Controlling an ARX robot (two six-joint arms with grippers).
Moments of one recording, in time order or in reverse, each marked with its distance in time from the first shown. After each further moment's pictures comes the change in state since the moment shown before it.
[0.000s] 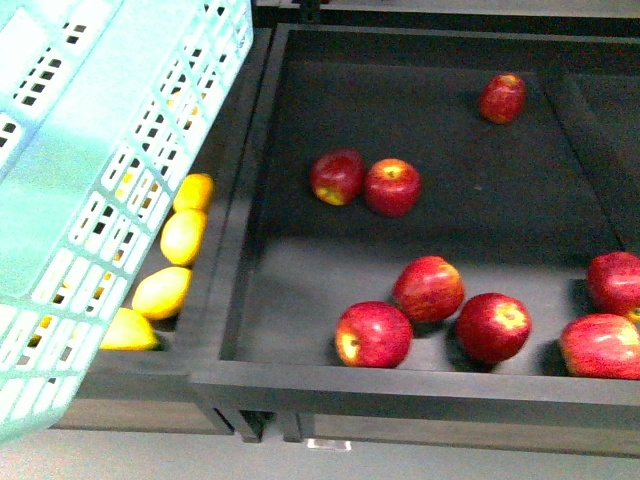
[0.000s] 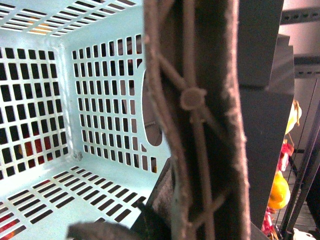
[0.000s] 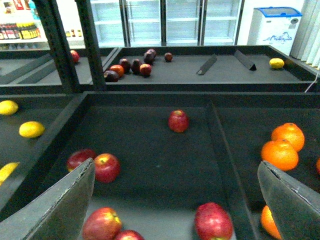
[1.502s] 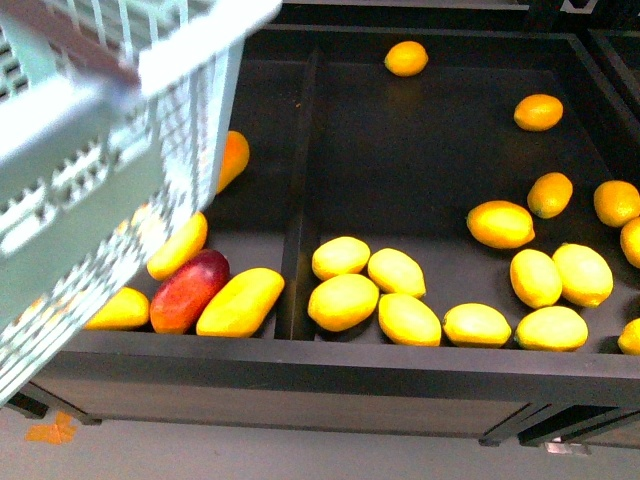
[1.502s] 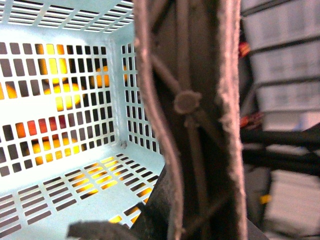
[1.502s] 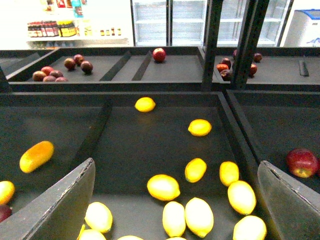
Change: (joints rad) left arm -0.052 0.179 0.240 -0.532 -0.027 0.347; right arm -0.001 0.000 0.000 0.000 -0.004 0.000
